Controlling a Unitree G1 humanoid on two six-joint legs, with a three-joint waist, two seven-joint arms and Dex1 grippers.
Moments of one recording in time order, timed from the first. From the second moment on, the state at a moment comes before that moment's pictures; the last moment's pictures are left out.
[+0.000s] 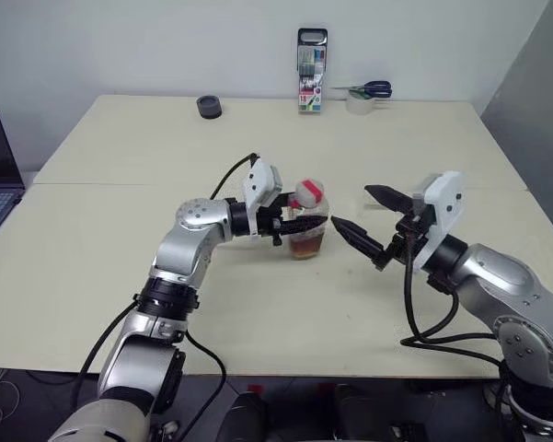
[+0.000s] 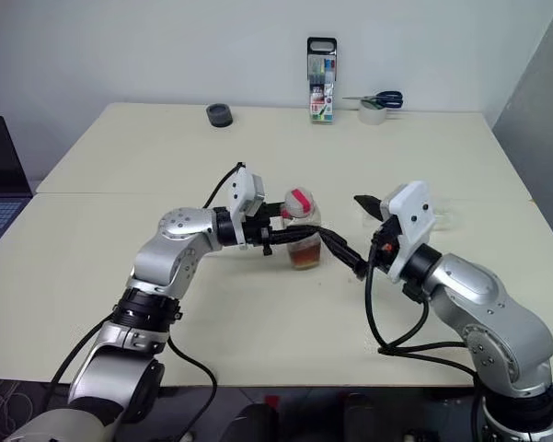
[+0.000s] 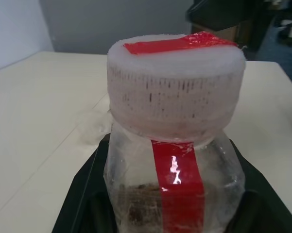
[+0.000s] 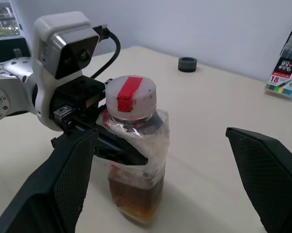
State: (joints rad) left arm -0.75 0.36 -0.13 0.26 -0.31 0.24 -1.14; right arm -0.34 -0.50 -0.04 -0.72 0.66 0.83 0.31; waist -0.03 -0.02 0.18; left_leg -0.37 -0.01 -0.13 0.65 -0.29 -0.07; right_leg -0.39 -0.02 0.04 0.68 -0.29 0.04
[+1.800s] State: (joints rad) left arm -0.86 0.32 -0.15 0.48 -0.28 0.14 -1.29; right arm -0.33 -0.38 0.05 -0.69 0.45 0.77 0.35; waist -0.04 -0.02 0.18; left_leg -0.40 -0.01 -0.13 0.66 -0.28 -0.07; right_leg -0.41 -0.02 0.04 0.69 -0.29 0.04
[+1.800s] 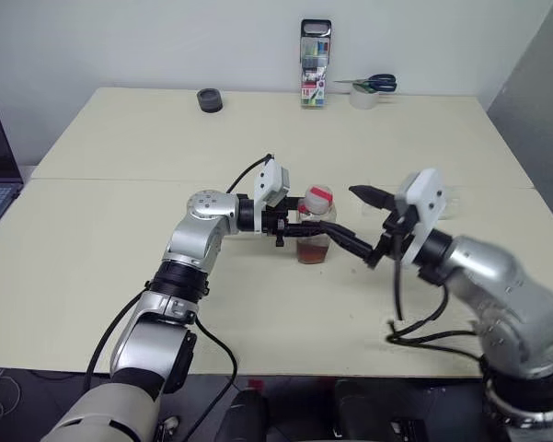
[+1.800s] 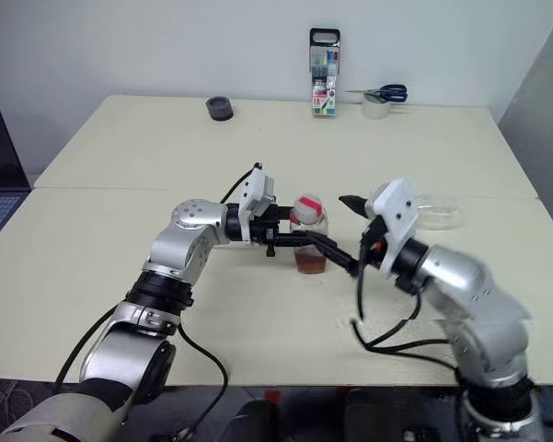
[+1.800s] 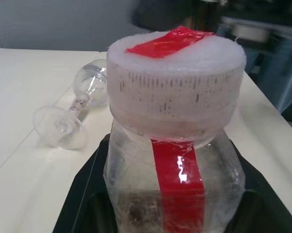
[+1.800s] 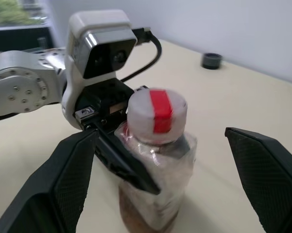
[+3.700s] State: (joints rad) left arm -0.90 0.32 -0.15 0.55 -0.25 0.08 -1.30; right arm -0.54 -0.47 -0.01 -0.45 0.49 0.68 0.63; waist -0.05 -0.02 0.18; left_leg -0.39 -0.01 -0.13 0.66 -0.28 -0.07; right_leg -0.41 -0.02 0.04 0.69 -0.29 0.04
